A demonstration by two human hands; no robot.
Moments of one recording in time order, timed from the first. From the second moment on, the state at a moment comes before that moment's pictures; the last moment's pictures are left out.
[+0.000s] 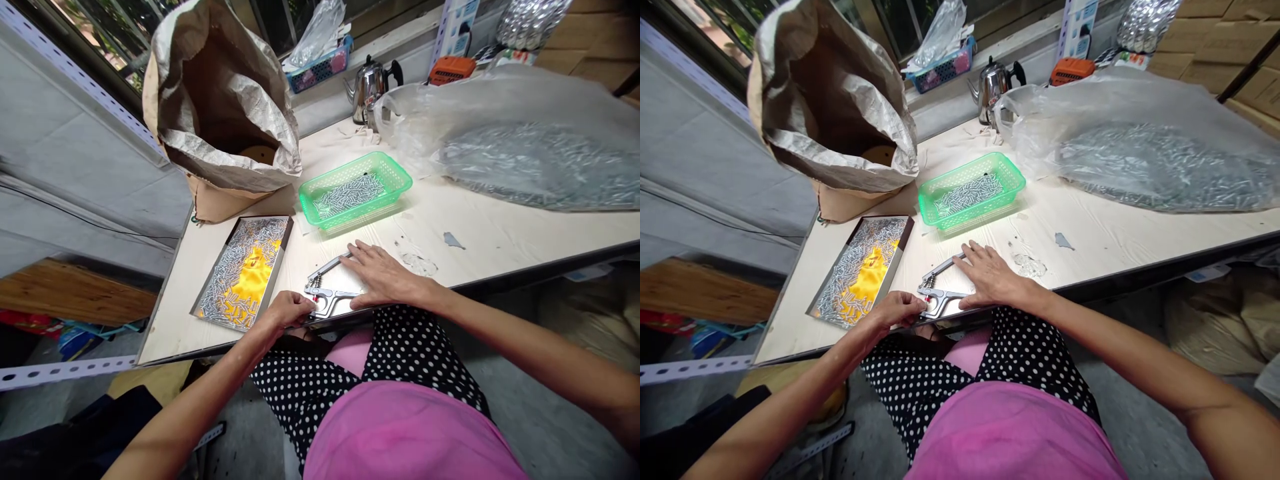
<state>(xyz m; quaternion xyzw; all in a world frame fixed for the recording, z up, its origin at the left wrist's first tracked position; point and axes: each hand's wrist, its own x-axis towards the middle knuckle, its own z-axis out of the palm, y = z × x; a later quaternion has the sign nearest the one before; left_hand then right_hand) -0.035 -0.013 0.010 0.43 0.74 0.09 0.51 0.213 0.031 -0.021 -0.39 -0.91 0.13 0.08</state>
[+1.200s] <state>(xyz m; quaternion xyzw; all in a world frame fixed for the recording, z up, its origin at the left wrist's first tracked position) 0.017 0.039 0.009 0.91 0.39 -0.02 0.14 0.224 0.026 0.002 -0.40 -0.90 0.14 0.06</state>
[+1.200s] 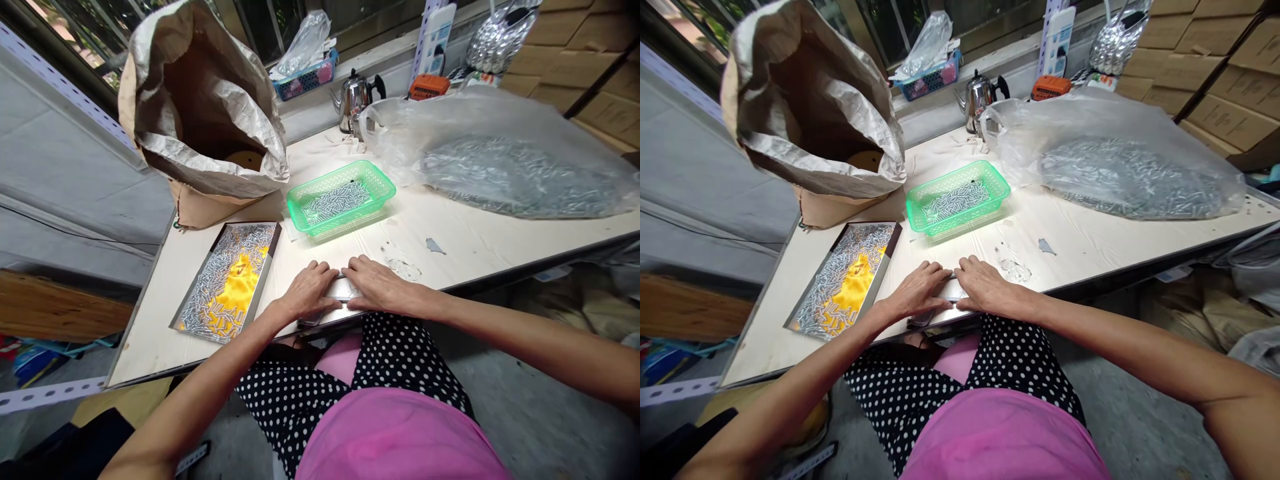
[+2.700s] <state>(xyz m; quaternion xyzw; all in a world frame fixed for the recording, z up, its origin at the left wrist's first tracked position) 0.001 -0.102 0.009 0.91 0.31 0.28 -0.01 0.103 0.046 -0.002 -0.05 -1.00 0.06 0.03</state>
